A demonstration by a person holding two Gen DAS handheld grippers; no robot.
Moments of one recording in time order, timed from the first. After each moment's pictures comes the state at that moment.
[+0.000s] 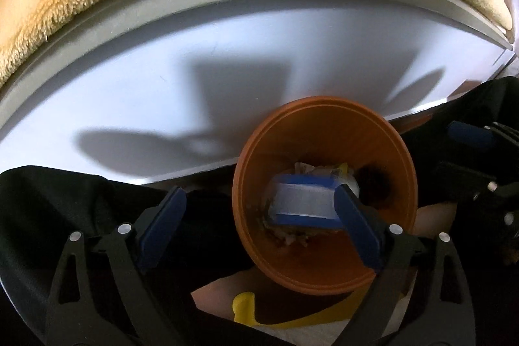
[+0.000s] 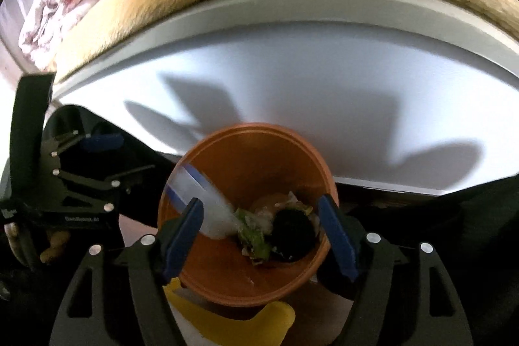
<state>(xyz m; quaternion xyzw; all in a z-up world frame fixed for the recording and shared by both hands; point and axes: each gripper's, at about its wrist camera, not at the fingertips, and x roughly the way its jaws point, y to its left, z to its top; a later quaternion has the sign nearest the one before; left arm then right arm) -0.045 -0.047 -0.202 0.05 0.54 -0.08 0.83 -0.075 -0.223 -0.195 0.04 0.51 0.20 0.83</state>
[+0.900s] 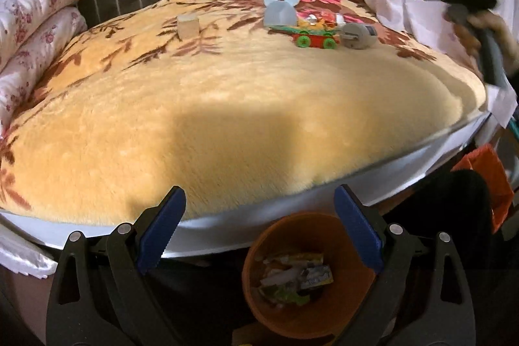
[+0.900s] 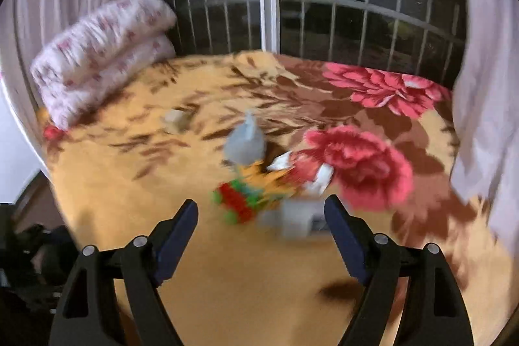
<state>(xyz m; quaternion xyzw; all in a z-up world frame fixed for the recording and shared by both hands) -0.027 -0.035 -0.071 0.02 0.41 -0.09 0.91 0.172 -0.275 0.034 -0.09 0.37 0.24 0.90</state>
